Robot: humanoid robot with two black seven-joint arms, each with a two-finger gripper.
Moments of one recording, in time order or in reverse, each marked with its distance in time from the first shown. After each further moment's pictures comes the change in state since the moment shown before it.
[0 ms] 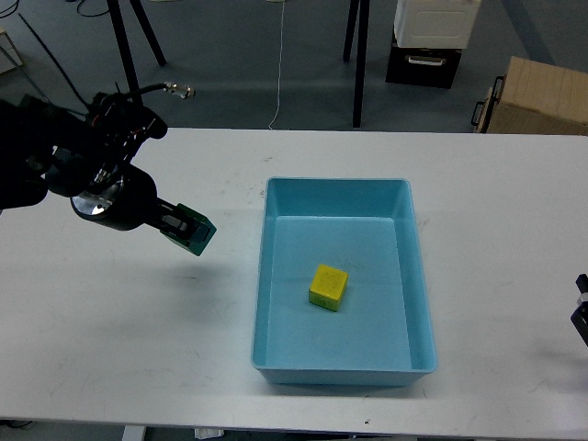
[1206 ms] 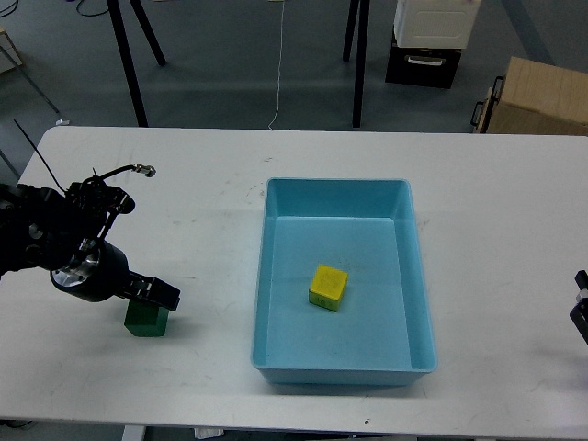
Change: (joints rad) left arm 0.504 0.246 0.023 0.113 0.004 0.000 0.060; right arm 0.012 -0.001 0.000 0.007 0.000 0.000 0.000
